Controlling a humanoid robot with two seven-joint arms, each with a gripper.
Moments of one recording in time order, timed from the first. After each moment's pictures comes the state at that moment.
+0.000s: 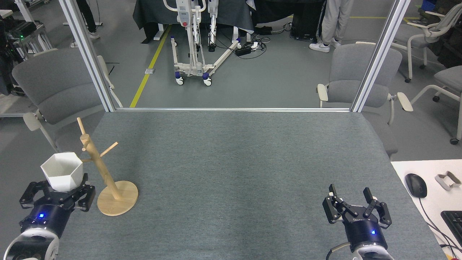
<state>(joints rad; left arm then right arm) -0.16 0.17 0.44 -1.47 -1.66 -0.39 -0.07 -0.01 0.01 -0.18 -1.57 1.45 -0.11 0.07</state>
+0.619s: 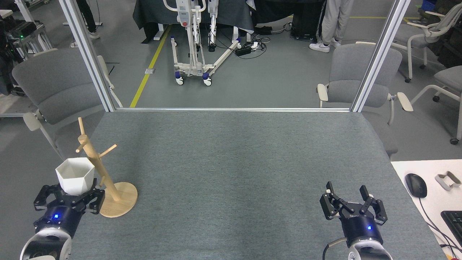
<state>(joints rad) -0.17 0.17 0.39 -1.40 -1.70 -0.31 -0.07 -0.05 0.02 -0.19 -1.52 1.45 -0.11 0.06</state>
